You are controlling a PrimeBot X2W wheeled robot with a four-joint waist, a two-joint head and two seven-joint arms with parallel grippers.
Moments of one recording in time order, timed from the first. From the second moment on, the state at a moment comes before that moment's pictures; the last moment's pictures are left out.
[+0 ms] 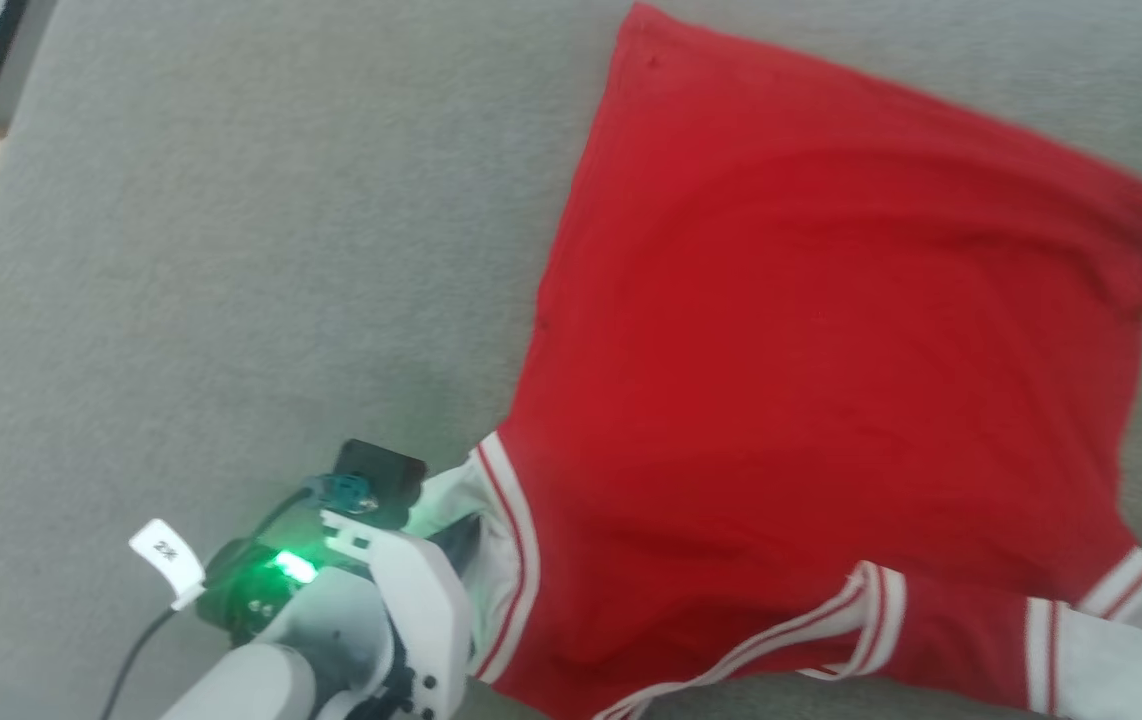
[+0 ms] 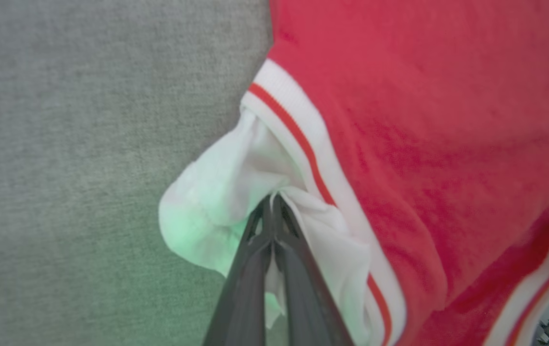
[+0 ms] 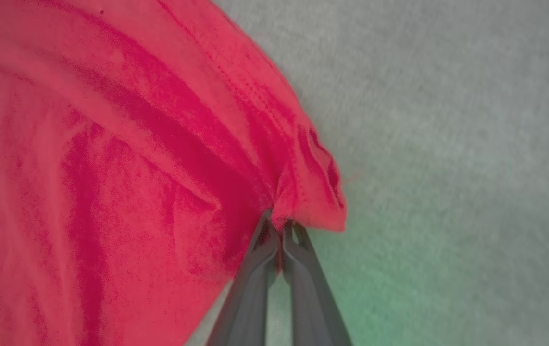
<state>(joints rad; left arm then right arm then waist) -0.25 0.46 -0.58 -0.13 -0.63 0.24 0.51 -1.08 -0.97 1.10 0.49 1.30 0.13 0.50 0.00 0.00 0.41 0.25</state>
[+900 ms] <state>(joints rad) -0.25 0.54 -0.55 -0.14 -0.66 0.24 0.55 -0.58 -1.13 1.17 0.21 1.47 0.14 0.20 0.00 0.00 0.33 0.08</state>
